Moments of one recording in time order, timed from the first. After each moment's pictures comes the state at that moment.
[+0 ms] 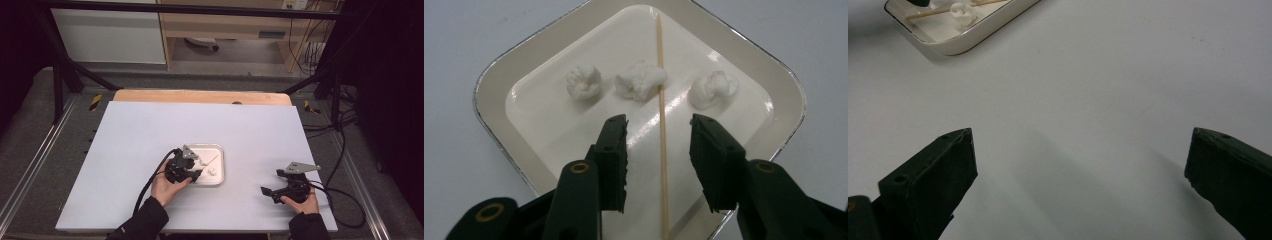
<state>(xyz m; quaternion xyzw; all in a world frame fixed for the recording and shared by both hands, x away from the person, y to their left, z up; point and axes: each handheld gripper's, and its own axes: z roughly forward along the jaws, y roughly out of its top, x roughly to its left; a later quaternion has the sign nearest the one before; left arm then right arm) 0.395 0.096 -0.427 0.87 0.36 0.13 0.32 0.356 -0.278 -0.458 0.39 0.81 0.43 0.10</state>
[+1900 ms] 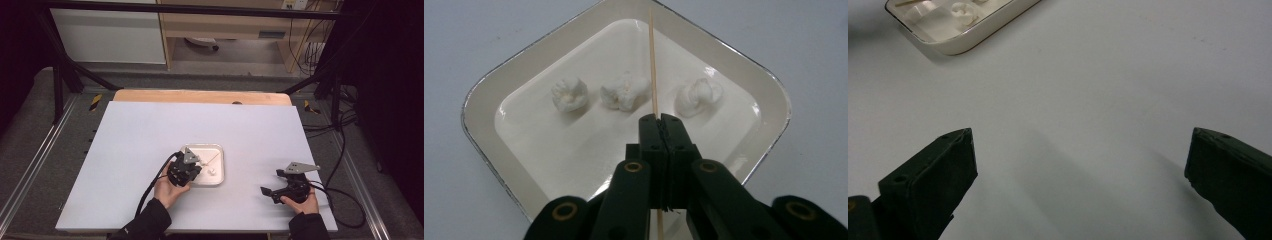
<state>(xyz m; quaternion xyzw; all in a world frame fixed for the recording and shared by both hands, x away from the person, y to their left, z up) 0.386 0.093 -0.428 0.86 0.34 0.14 0.35 0.356 -0.278 -0.458 0.38 0.81 0.43 0.10</state>
